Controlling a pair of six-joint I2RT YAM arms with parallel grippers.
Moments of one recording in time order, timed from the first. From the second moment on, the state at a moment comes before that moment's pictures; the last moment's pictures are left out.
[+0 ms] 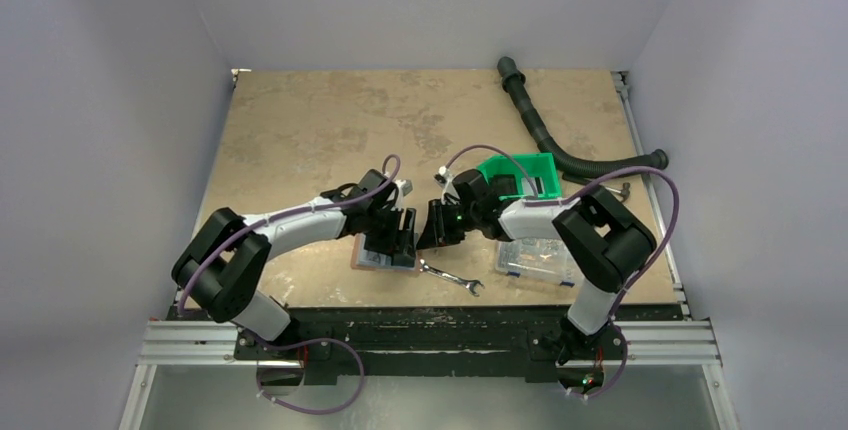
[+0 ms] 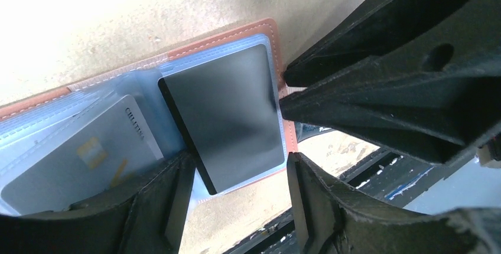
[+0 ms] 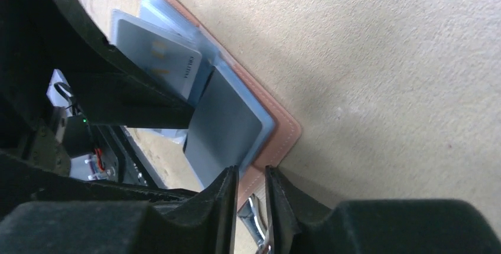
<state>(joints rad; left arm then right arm) -0.67 1.54 0.81 -0.37 0.28 -0.50 0.70 1.76 0.77 0.19 -0.50 0.65</state>
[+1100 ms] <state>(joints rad) -0.49 1.39 0.81 -0.46 0.37 -0.48 0.71 1.56 0.77 -0.03 -0.37 0.59</state>
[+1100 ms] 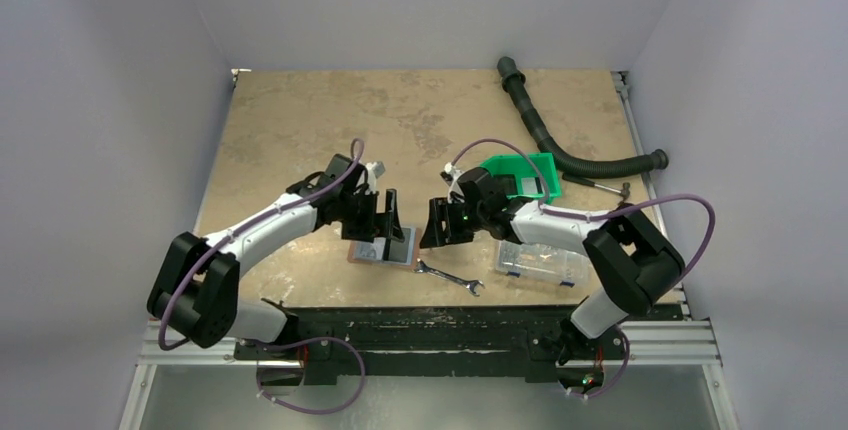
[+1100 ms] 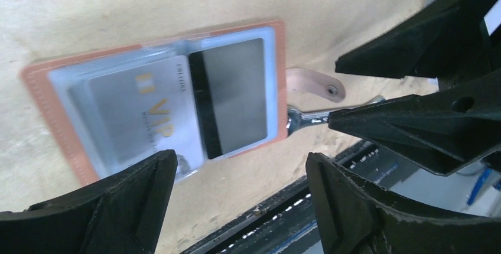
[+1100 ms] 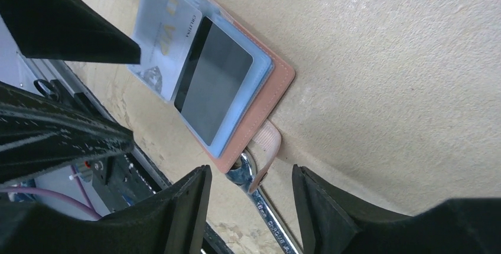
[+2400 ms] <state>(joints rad) -0.27 1.26 0.58 -0.26 0.38 -0.66 0.71 1.71 0.79 0.11 -0.43 0.61</state>
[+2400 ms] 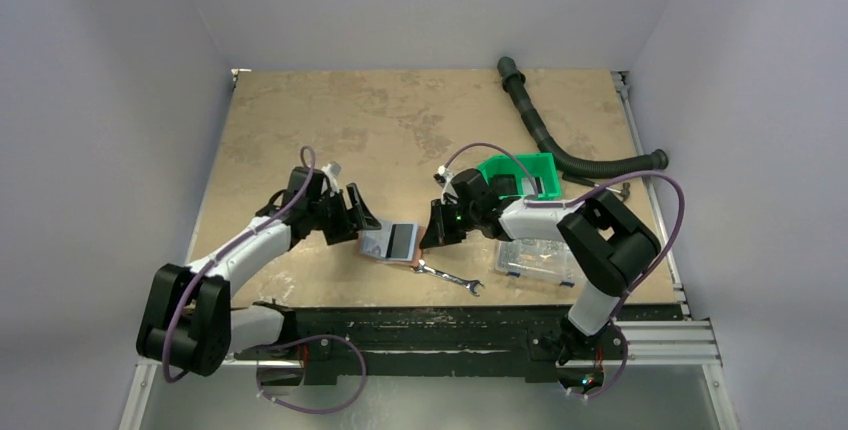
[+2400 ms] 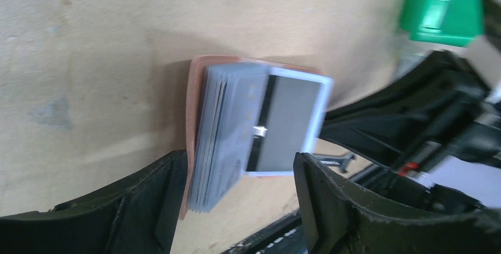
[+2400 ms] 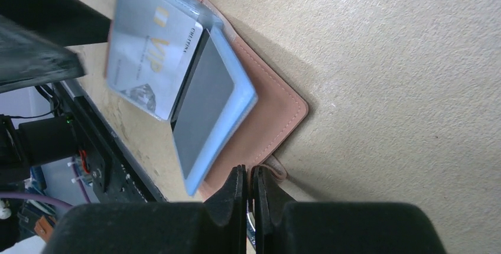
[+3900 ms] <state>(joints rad) -0.51 1.34 0.57 0.02 0.50 -0.83 0.72 1.57 0.71 0.05 -0.37 0.64</state>
